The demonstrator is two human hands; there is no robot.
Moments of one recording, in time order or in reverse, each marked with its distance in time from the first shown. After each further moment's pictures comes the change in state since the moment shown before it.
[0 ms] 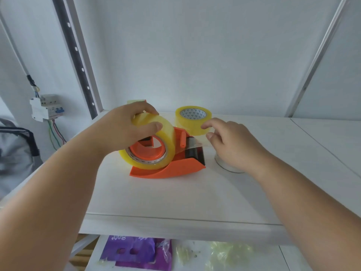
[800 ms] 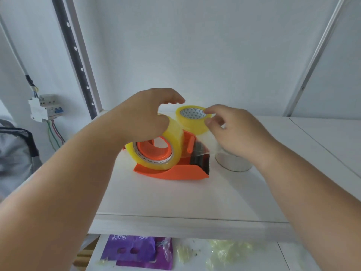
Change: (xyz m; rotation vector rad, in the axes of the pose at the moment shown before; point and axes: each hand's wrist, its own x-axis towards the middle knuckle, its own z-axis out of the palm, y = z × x) left_hand 0.009 0.041 -0.002 0.025 -0.044 0.225; right_hand 0.006 -0.026 -0.028 0.025 0.073 0.048
